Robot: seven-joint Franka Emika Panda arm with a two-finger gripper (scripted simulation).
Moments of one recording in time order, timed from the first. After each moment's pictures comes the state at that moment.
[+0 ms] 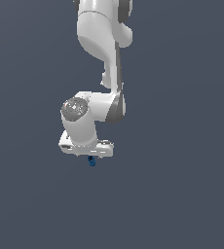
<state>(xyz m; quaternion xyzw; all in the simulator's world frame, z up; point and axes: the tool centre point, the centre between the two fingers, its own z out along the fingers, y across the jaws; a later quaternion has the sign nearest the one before) 0.066 -0.096 0.092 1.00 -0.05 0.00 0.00</state>
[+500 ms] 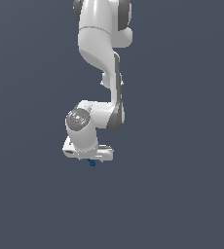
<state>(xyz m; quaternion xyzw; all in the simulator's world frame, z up) 0.065 -0.096 0.051 1.00 -0.05 0.00 0.00</state>
